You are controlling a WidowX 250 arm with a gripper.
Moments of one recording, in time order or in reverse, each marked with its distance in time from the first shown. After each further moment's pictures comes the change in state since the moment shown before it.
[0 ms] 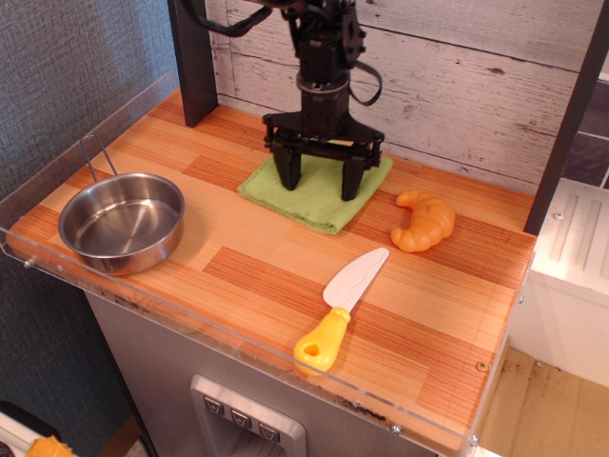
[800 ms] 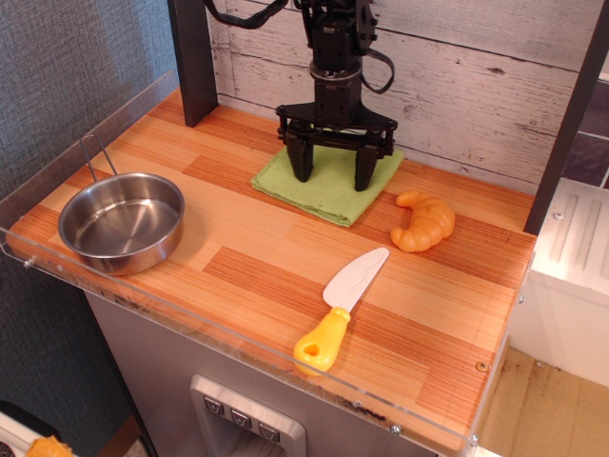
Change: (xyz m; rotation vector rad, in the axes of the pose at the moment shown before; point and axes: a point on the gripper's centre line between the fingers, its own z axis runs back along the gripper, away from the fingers) arm 0.008 -0.010 0.007 -0.041 0.030 0.007
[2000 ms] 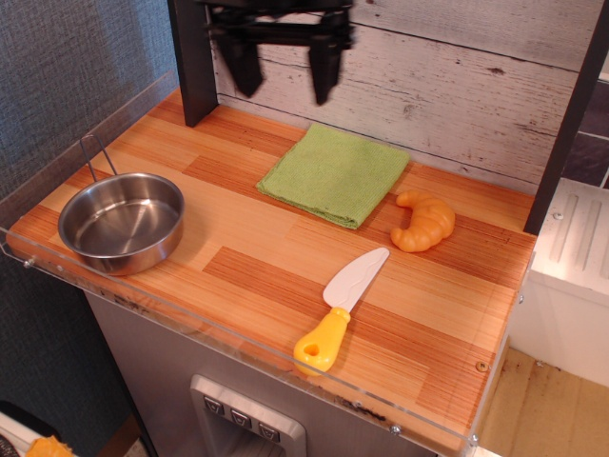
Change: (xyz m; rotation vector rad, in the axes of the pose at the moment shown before) arm -0.063 0.025 0.133 -0.070 -0.114 -0.060
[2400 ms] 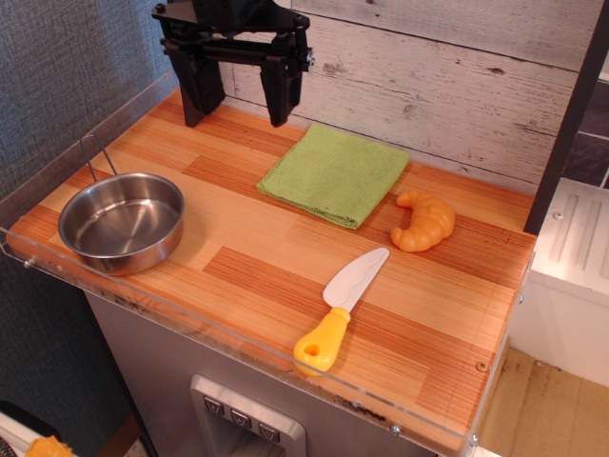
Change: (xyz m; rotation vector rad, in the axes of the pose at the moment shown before) arm -0.023 0.014 0.003 0.028 0.021 -0.044
